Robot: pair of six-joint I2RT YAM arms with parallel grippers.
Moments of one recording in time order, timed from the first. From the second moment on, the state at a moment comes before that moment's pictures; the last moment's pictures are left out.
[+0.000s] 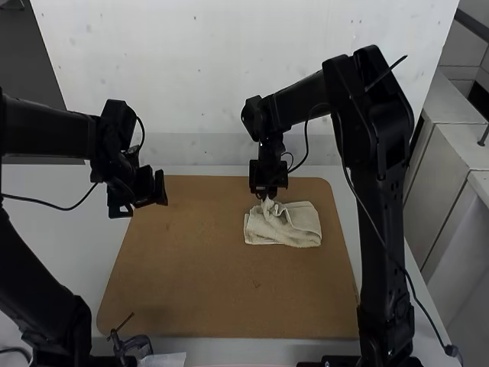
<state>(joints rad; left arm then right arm) -0.12 1.41 0.79 -0.53 0.11 -0.30 0.58 2.03 1.43 -0.77 0.13 0.54</state>
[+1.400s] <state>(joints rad) -0.13 1.43 0.76 -0.48 0.11 -0.29 0.61 2.01 1.35 -0.74 0.17 0.57</state>
